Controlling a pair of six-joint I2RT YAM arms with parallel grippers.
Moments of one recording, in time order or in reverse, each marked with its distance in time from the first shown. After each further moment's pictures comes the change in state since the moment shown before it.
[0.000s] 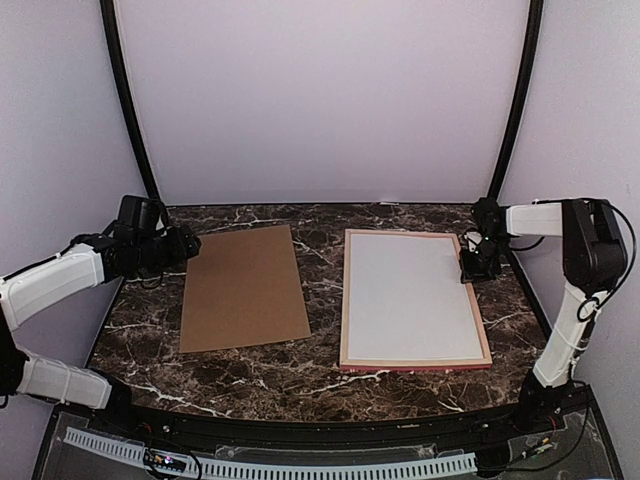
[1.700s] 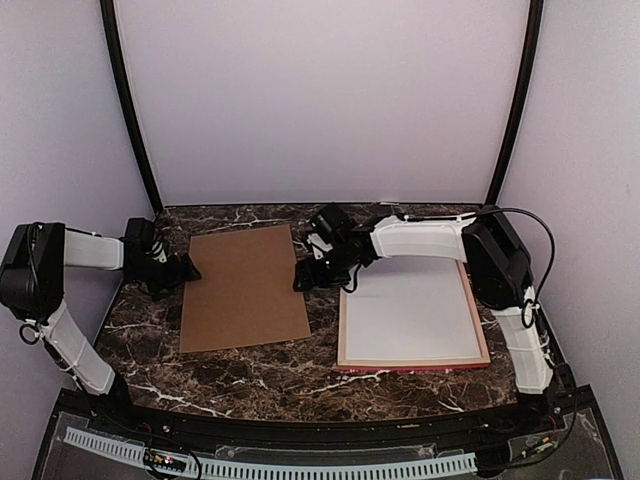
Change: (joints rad) left arm 0.327 0.437 0.006 0.068 0.413 0.159; right arm 0.752 0.411 0.574 0.159 -0.180 0.323
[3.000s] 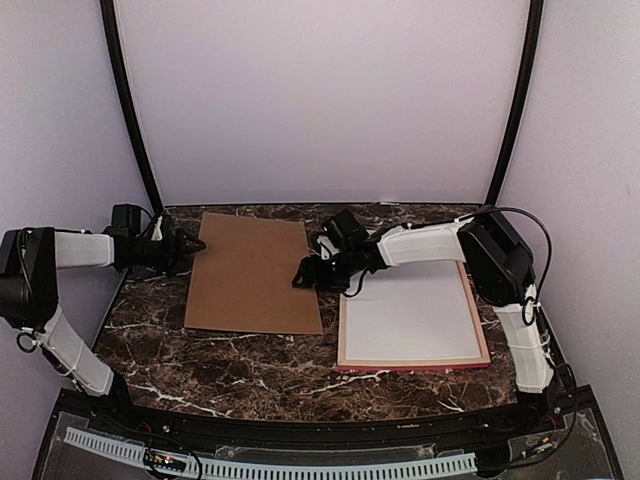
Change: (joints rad) left arm 0.040 -0.029 0.027 0.146 0.451 -0.111; right arm -0.032 0.010 -0.131 0.266 -0.136 0.206
